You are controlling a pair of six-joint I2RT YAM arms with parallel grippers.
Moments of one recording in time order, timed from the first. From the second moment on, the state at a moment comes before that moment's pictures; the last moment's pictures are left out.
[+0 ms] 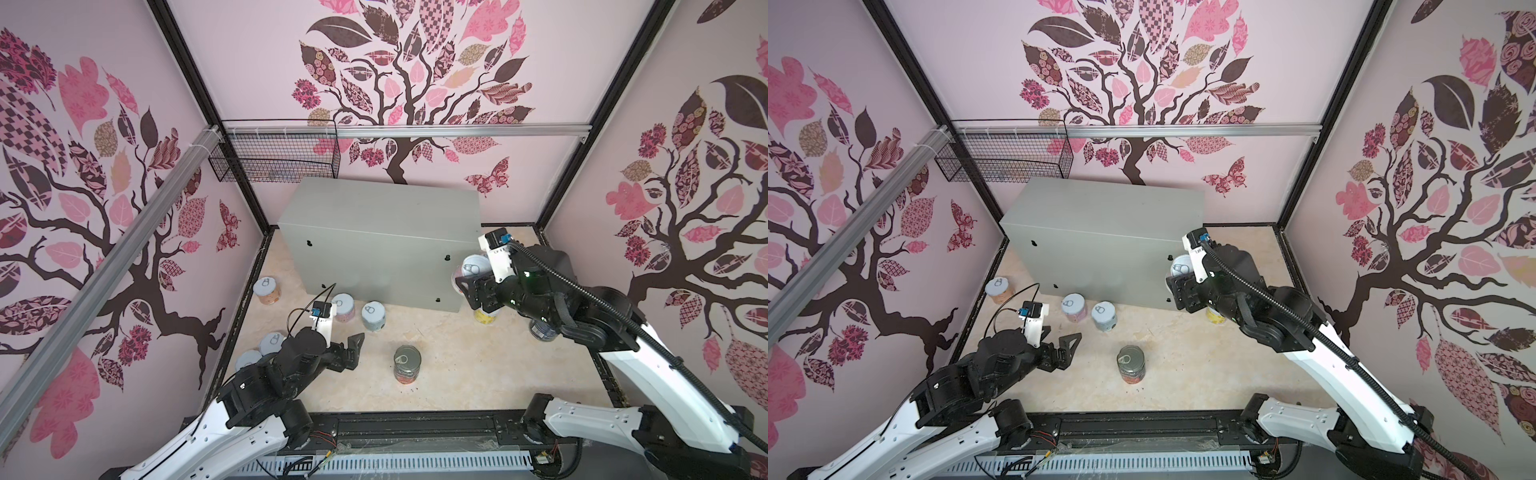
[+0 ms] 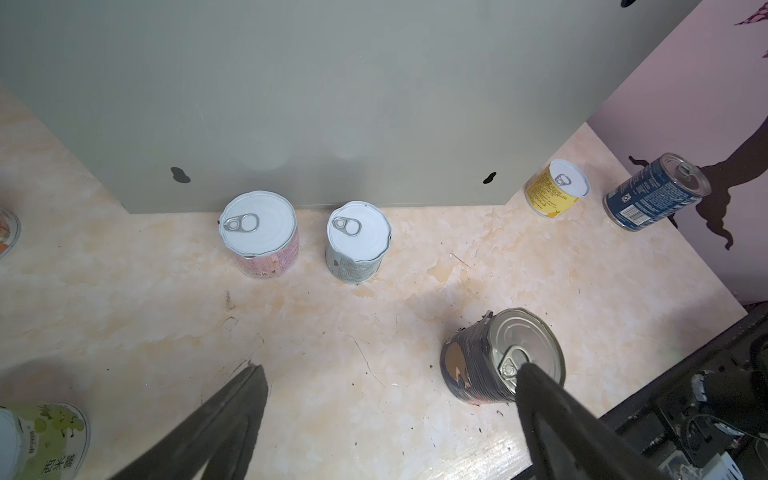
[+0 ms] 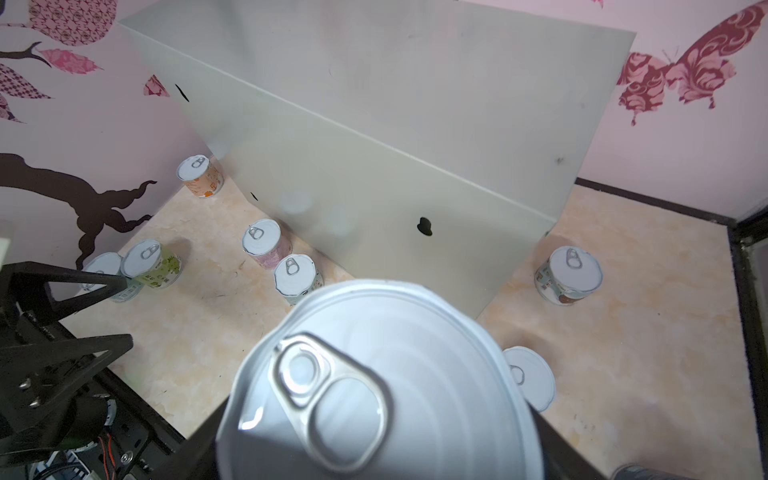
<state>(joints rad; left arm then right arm) -0.93 0.52 0.76 -0.82 -0.36 -0.48 0.84 1.12 1.61 -1.02 0.27 0.25</state>
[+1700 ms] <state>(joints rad) -0.93 0.47 0.76 -0.79 -0.28 -0.44 0.57 2.05 2.59 -1.03 0.16 0.14</state>
